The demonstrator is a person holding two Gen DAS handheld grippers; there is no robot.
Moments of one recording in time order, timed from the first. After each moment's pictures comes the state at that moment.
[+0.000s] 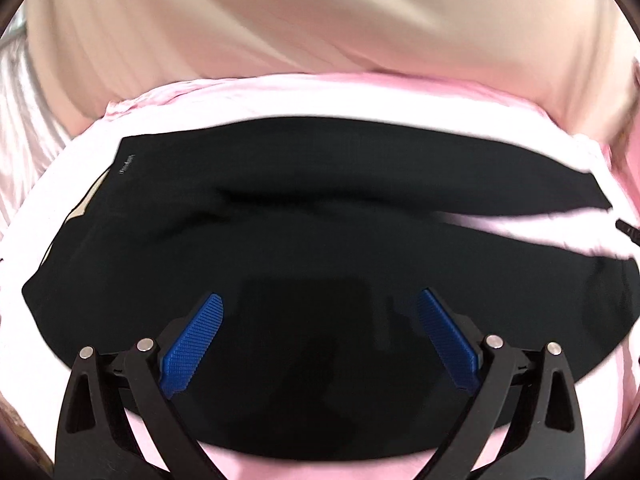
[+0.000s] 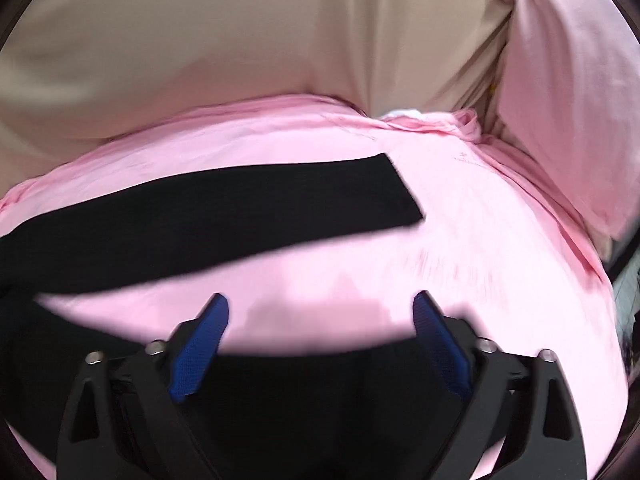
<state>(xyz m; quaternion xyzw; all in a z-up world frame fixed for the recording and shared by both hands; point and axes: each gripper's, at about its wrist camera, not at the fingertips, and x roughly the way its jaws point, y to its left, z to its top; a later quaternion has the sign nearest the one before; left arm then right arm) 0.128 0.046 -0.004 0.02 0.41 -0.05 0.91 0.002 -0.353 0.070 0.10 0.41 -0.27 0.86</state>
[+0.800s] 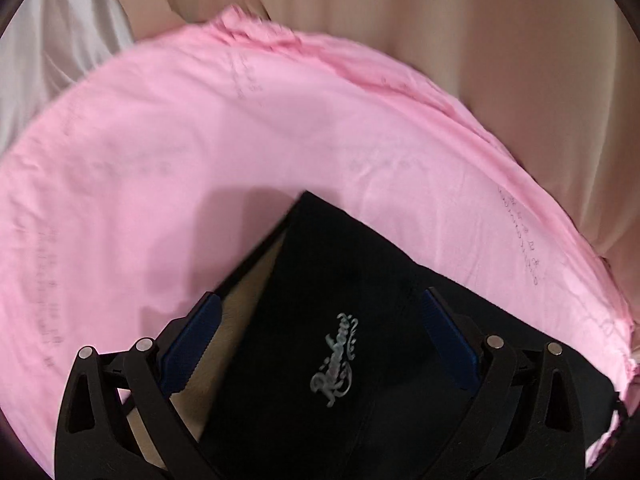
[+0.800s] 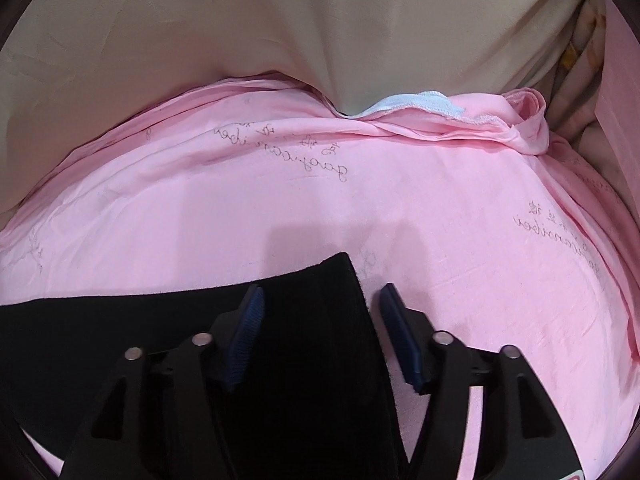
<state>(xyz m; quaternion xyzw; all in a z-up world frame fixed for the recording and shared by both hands) 0.398 0.322 -0.035 -0.16 0.49 0.08 0.85 0.129 -0.479 0.020 0.14 0.45 -0.24 0.85</state>
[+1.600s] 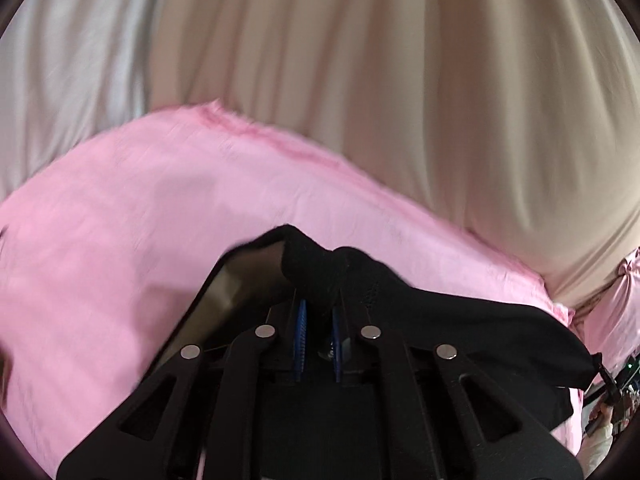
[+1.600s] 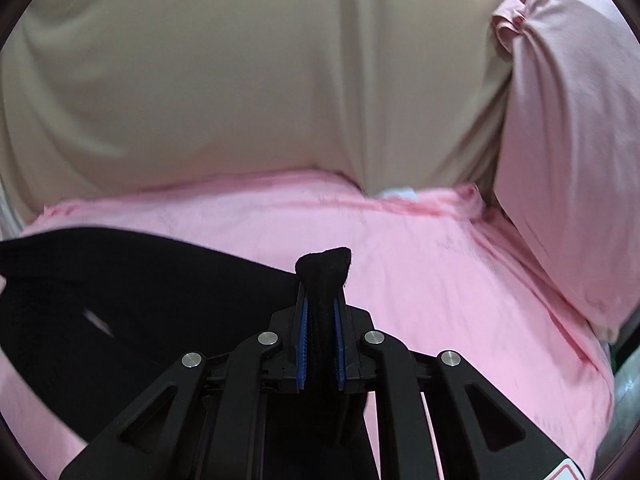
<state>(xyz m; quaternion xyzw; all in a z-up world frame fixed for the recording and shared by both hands) 0.169 0.357 0.066 -0.18 0.34 -0.06 0.92 -0.111 -0.377 0.111 0.05 0.33 -0.16 0.93</state>
